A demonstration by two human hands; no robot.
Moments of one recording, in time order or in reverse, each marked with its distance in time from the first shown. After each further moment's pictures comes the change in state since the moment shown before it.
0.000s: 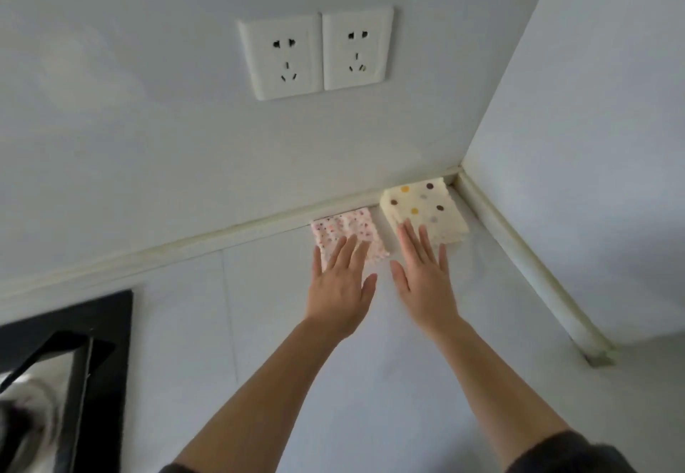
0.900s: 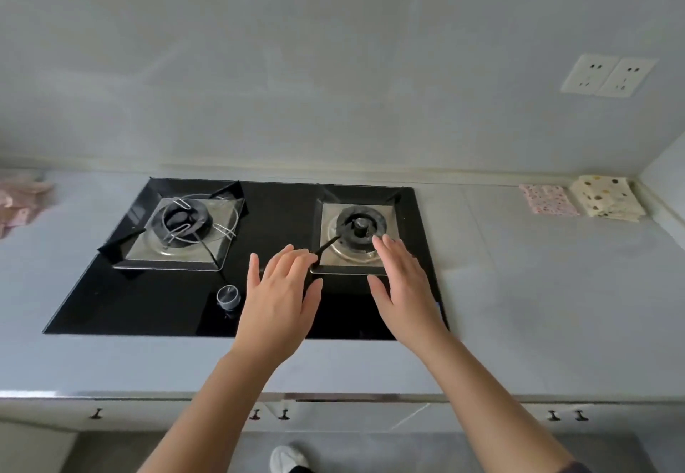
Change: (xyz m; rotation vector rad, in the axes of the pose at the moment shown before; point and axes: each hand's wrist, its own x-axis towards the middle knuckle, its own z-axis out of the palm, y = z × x) left_hand -0.592 -0.291 -0.176 -0.044 0.441 -0.291; right_hand -0.338 -0.521 0.053 0.224 -0.203 -0.356
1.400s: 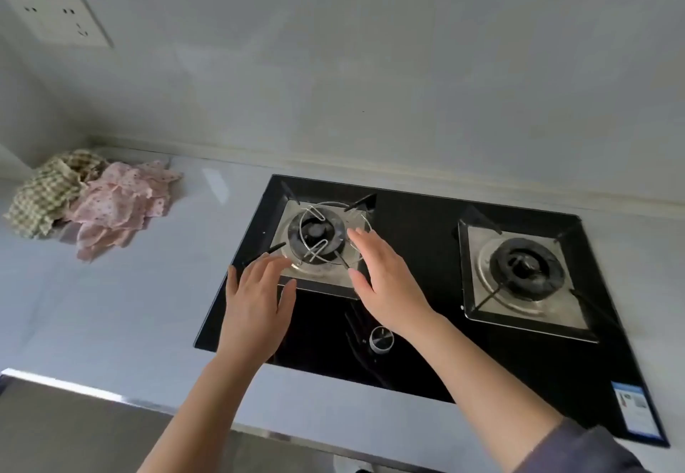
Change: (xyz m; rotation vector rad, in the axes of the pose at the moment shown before) left_hand 0.012 -0.285 -0.075 0.005 0.073 -0.347; right_hand 0.169 -0.189 0.185 0.081 -0.254 -0.223
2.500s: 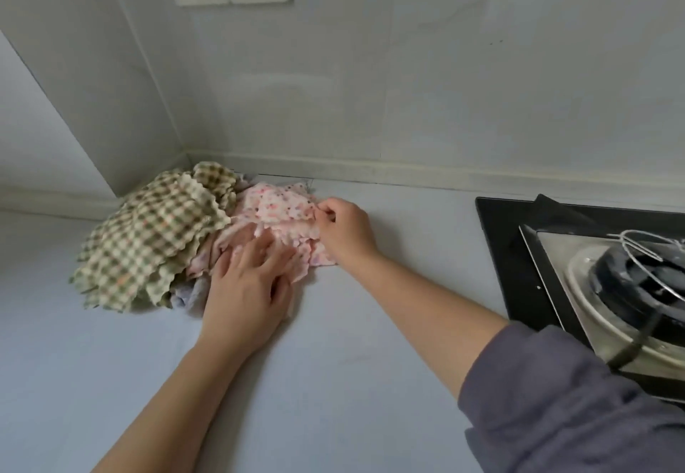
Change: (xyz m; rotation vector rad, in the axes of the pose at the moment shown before) left_hand 0.193 -0.474 -0.012 0.265 0.137 0.219; right_hand 0.395 -0.177 0.373 0.299 0.342 0.140
